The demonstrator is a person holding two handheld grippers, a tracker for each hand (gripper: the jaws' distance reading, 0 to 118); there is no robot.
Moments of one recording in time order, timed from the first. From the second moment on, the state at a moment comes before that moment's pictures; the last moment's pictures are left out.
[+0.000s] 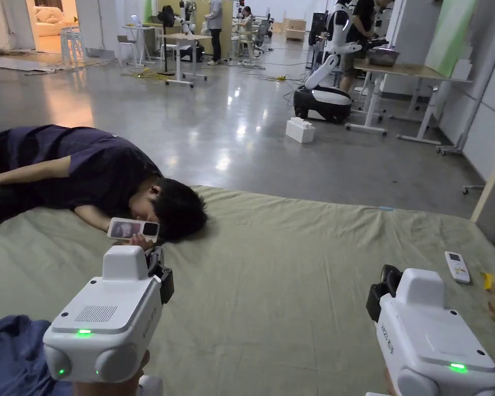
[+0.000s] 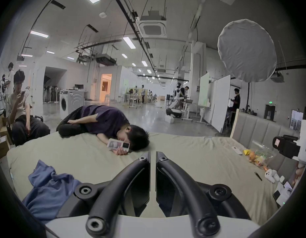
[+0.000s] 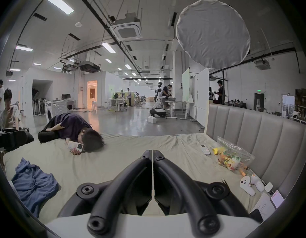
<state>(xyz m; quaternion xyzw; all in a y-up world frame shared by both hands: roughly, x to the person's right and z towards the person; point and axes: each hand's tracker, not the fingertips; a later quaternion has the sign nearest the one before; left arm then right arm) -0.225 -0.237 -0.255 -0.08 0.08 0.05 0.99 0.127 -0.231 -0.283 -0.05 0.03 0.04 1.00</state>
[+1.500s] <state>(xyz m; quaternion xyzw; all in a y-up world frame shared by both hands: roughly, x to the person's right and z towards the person) -0.439 -0.440 -0.256 -0.48 0.15 -0.01 0.86 0.054 -0.320 -0.304 -0.14 0.11 0.16 0.97</state>
